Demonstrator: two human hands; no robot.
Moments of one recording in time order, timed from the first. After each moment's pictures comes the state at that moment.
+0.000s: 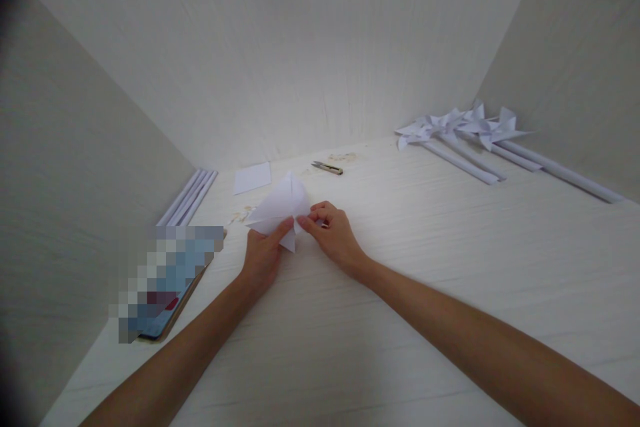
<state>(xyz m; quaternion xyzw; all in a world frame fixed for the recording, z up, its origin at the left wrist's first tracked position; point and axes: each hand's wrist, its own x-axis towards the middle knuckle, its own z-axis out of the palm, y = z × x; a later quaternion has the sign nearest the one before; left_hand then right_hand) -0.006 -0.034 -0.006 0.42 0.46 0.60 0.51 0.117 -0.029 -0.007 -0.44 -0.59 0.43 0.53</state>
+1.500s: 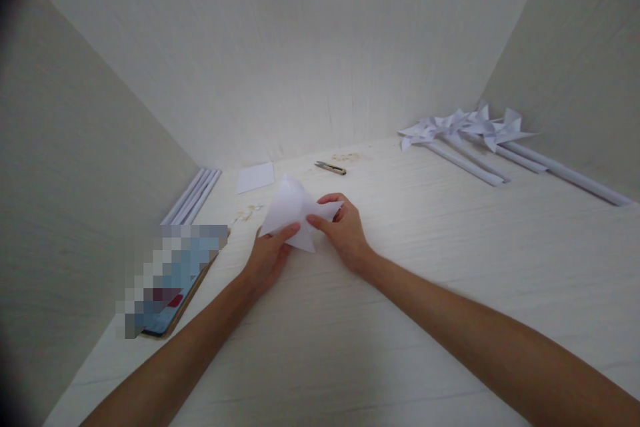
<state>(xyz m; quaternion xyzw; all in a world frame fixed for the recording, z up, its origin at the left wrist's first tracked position) -0.007 -0.036 -0.002 0.39 0.44 0.55 0.60 0.118 -0.028 -0.013 -0.41 -0.42 0.53 0.61</state>
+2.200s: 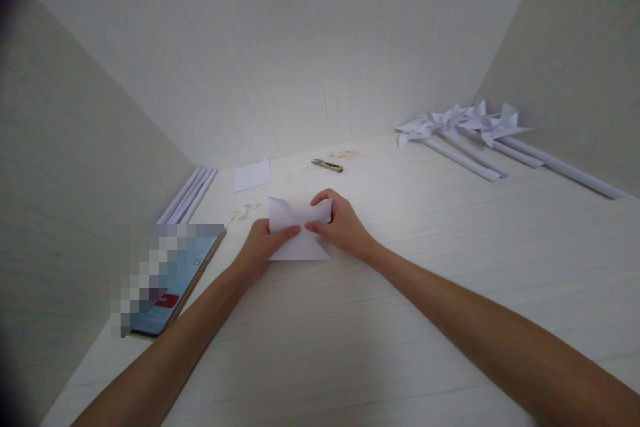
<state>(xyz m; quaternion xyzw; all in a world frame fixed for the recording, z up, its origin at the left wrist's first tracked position) -0.025 -0.029 -0.001 0.50 0.56 0.39 0.53 0.133 -0.022 -0.007 -0.44 -0.59 0.47 0.48</state>
